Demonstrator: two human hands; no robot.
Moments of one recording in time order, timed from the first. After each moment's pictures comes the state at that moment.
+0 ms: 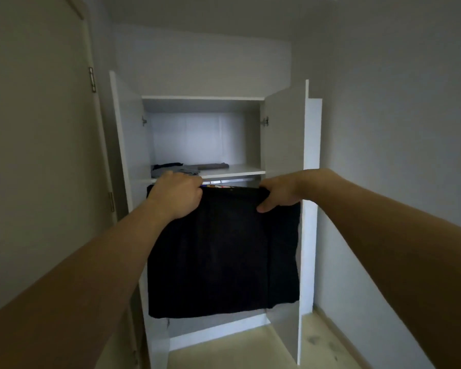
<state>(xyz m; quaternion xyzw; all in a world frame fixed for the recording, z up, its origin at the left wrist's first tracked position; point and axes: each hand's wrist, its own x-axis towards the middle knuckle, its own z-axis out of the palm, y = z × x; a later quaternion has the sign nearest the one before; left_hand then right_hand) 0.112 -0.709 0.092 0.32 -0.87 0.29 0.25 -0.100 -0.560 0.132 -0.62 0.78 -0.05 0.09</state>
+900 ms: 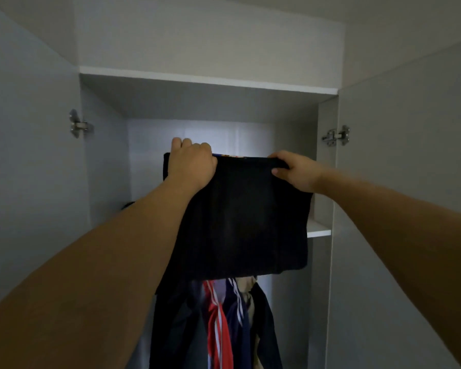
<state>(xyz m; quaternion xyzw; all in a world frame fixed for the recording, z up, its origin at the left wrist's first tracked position) -0.176 -1.365 0.207 0.40 -0.79 0.28 0.37 -0.384 -1.221 0.211 -0.65 0.69 -0.30 -0.07</state>
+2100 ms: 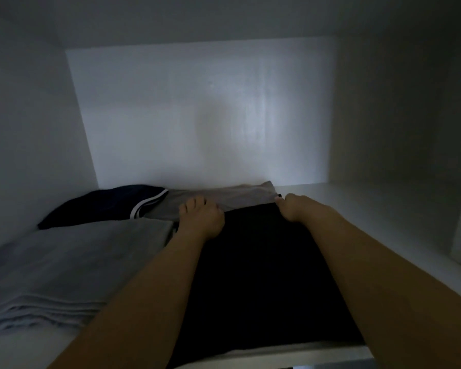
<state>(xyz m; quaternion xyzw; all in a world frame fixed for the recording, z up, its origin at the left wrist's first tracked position) -0.398 -1.735 0.014 0.57 -0.80 0.05 0.17 -0.606 -1.660 0.044 -0.55 0.81 -0.15 0.09</state>
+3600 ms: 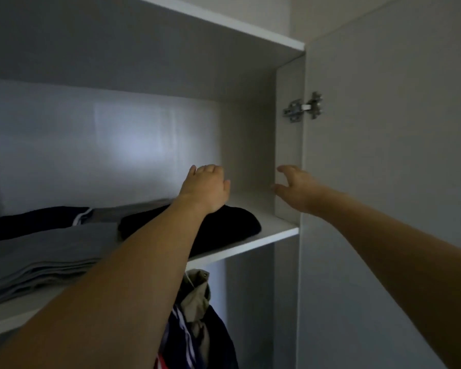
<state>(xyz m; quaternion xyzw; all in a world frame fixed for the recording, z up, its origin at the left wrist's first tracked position) -0.407 -1.478 0.128 0.25 -0.92 0.09 0.28 -0.532 -1.299 0.135 -0.45 0.84 -0.27 -0.12</state>
